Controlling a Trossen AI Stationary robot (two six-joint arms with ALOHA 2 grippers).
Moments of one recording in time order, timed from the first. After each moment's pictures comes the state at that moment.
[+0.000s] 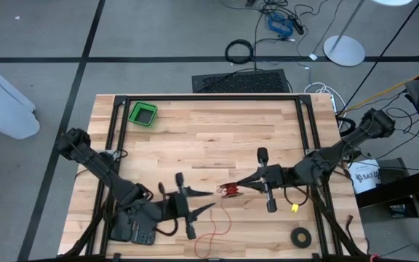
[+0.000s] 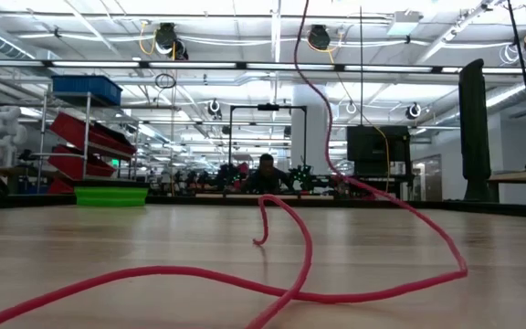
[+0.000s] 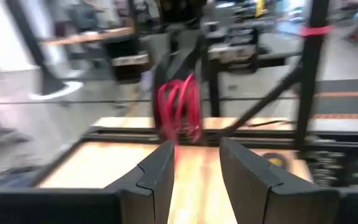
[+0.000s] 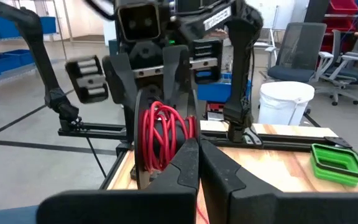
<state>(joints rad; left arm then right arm) -0.67 1.63 1.35 0.17 -0.91 0.01 0.55 1.15 0.92 0.18 0.45 0.05</state>
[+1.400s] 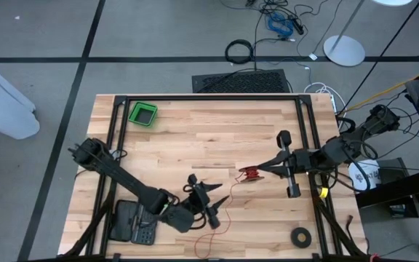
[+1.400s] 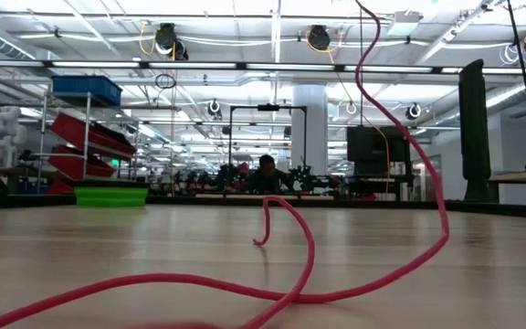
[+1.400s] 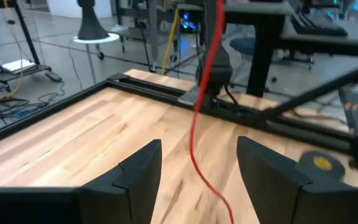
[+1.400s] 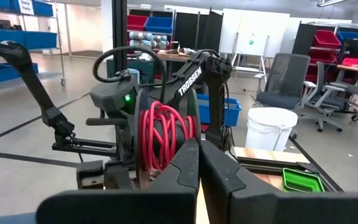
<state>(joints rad) -0.57 1.86 1.35 0.20 -0.99 -0.33 0.56 0.91 0.92 0.03 0.47 -0.06</state>
